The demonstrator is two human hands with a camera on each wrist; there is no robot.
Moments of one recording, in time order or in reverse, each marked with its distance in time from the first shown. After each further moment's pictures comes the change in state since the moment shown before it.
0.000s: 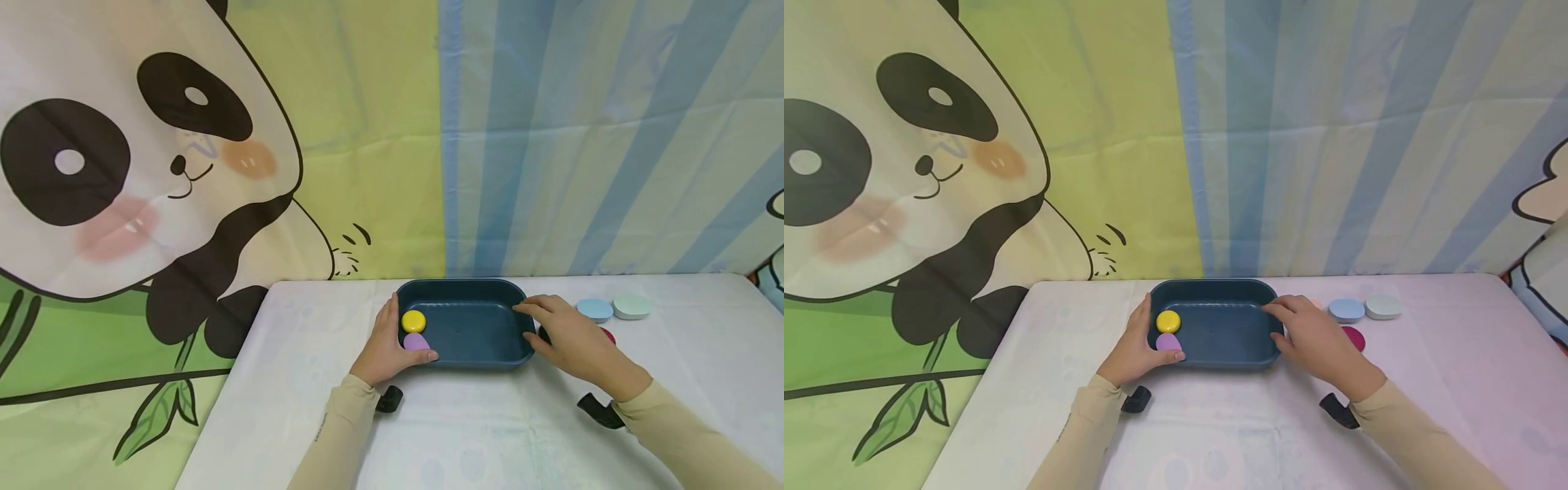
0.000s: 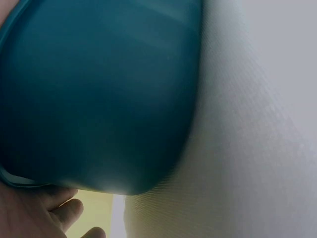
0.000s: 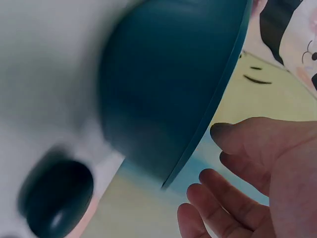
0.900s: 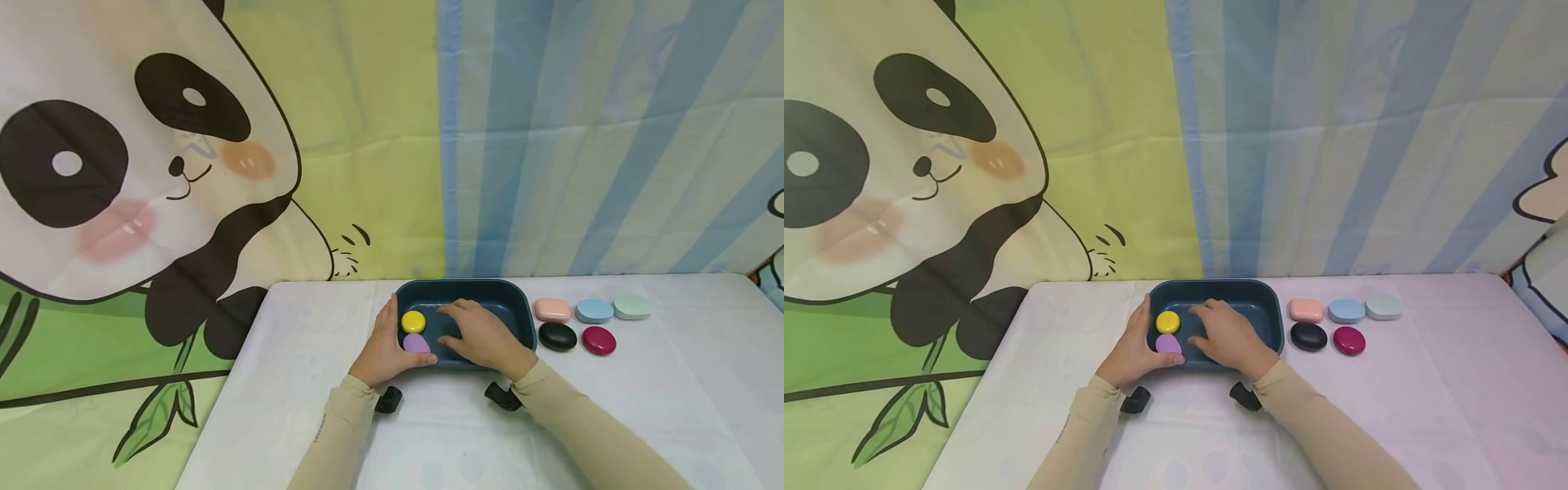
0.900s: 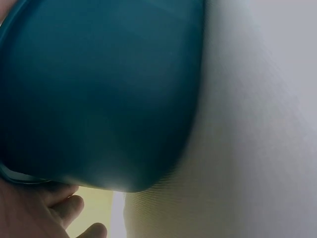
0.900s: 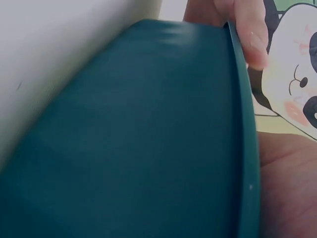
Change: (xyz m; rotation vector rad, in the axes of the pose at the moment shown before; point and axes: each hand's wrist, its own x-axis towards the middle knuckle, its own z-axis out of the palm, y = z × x) left_hand 0.001 -0.001 0.001 0.008 -0.004 -0.002; right_hand 0.076 -0.069 0.064 0.152 -0.127 0.060
